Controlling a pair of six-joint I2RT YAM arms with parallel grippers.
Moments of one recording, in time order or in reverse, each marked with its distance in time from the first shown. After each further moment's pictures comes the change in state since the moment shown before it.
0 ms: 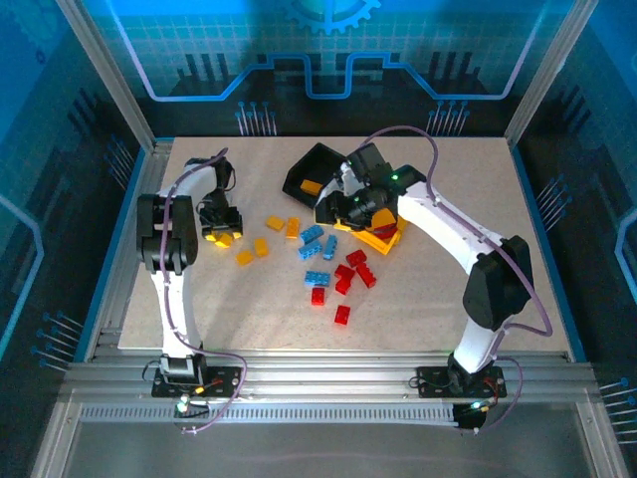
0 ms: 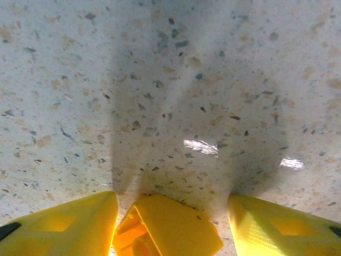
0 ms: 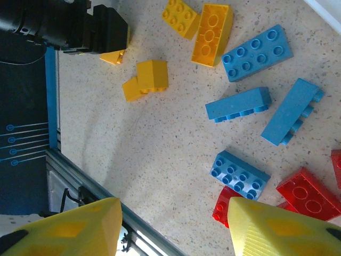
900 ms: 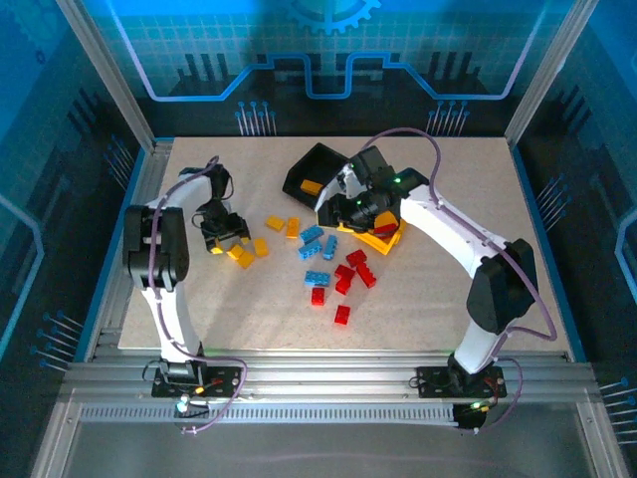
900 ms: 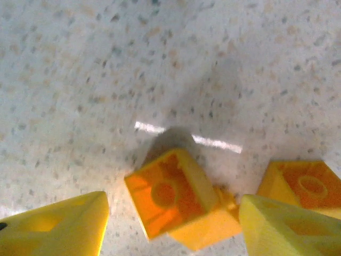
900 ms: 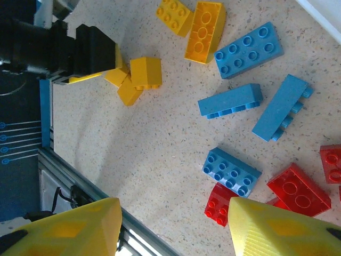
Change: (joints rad) left arm -0.013 -0.218 -0.228 0.048 0.161 -0.195; right arm 0.000 -0.029 -0.045 0.008 0.013 -0.024
